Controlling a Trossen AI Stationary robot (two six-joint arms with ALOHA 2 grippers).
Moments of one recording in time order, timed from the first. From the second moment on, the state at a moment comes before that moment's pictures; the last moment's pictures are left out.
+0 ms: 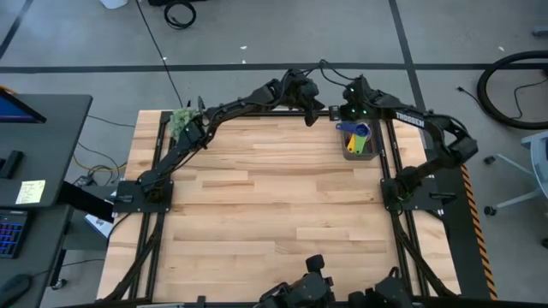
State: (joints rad) left arm 0.53 2.52 2.34 -0.27 0.34 0.06; right arm -0.98 1.42 0.91 -0.42 -0.05 0.45
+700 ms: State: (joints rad) left arm 0.55 2.52 2.34 -0.28 0.37 0.06; right arm -0.98 1.51 1.00 -0.66 -0.05 0.41
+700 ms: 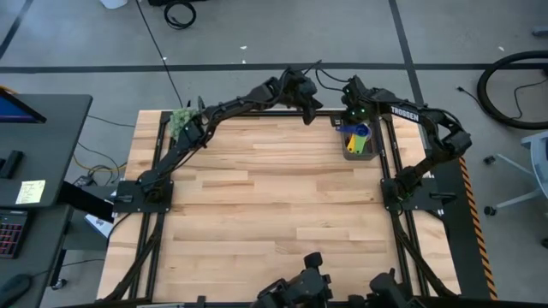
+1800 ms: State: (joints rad) left arm 0.58 2.52 2.34 -0.28 0.42 0.03; right arm -0.98 1.50 1.00 -0.86 -0.15 0.25
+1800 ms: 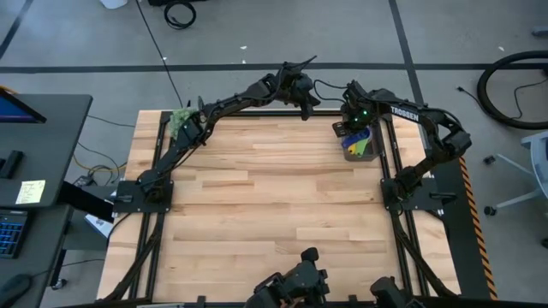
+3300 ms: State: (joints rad) left arm 0.58 2.52 2.34 -0.28 0.46 0.03; right arm -1.02 1.50 1.14 -1.16 0.04 -0.19
